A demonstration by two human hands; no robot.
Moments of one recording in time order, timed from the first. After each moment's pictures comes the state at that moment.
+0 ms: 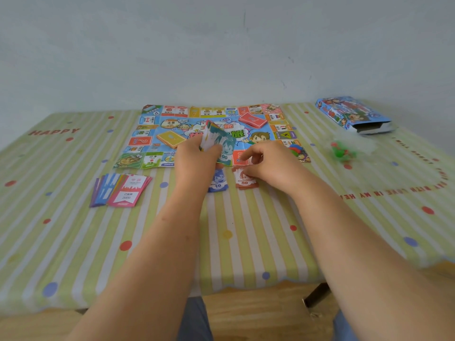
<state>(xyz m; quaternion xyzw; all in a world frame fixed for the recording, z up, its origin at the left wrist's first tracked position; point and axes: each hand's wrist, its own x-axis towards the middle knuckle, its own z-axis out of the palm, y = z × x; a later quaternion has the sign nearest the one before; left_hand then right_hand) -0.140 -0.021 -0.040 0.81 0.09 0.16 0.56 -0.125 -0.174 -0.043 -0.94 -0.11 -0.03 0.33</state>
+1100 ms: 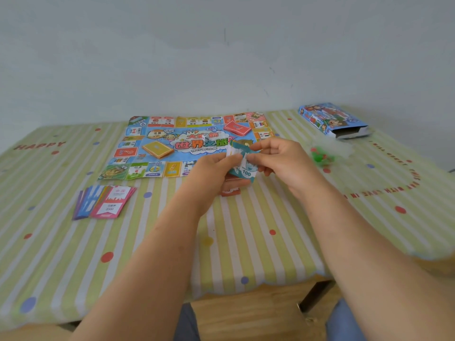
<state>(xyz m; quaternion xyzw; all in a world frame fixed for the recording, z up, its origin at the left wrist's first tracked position) -0.149 -0.060 -0.037 0.68 0.01 -0.10 0.73 -0.127 -0.218 -0.038 -0.77 -0.04 -0.04 0.64</state>
